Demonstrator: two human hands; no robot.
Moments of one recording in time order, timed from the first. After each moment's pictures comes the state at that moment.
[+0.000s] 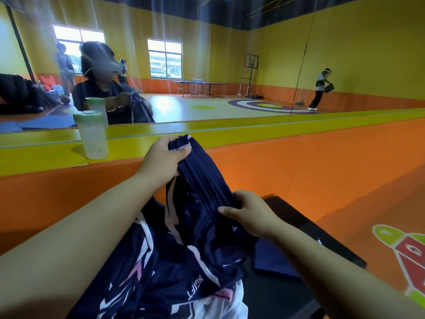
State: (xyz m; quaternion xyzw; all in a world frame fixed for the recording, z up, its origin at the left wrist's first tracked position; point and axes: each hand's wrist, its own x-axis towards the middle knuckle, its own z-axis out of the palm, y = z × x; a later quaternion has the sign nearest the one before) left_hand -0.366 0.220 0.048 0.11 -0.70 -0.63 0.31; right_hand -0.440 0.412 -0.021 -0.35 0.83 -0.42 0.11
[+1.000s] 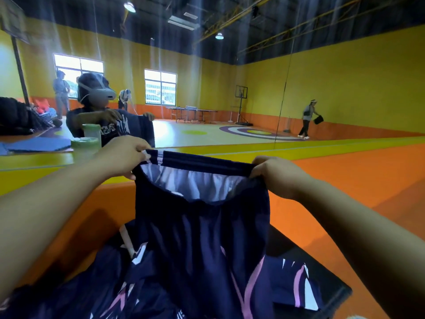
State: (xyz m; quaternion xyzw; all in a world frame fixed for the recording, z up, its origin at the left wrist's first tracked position) left_hand -0.327 0.171 0.123 0.18 -0.91 -0.28 0.24; right_hand -0.487 0.473 0.108 -0.49 0.85 0.00 -0.20
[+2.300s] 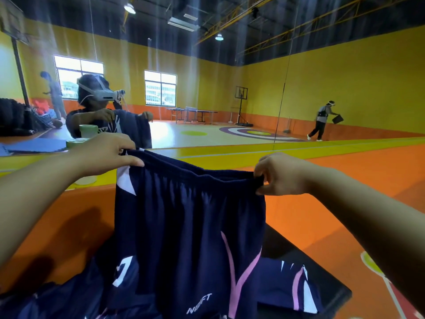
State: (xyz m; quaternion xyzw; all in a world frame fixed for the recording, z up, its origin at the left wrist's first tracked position) left_hand -0.318 0.140 0.123 0.03 -0.96 -0.09 0.27; right_hand -0.479 0.487 0.131 -0.49 0.87 0.00 -0.11
